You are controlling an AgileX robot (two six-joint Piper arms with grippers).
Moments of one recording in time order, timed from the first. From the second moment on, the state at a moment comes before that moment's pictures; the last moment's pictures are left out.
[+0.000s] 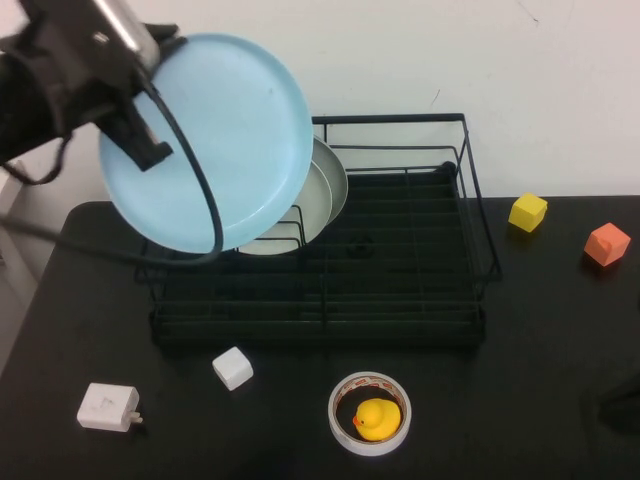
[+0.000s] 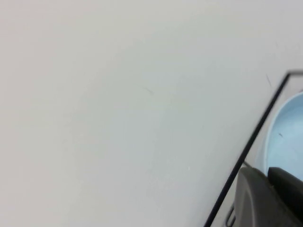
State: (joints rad) right arm 0.39 1.00 -1.00 0.53 1.19 -0.99; left arm -0.12 1.41 -1.15 -1.69 0.44 2.54
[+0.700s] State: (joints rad) right arm 0.39 1.00 -0.92 0.49 1.10 -0.99; left arm -0.13 1.71 -1.38 -1.68 0.73 3.14
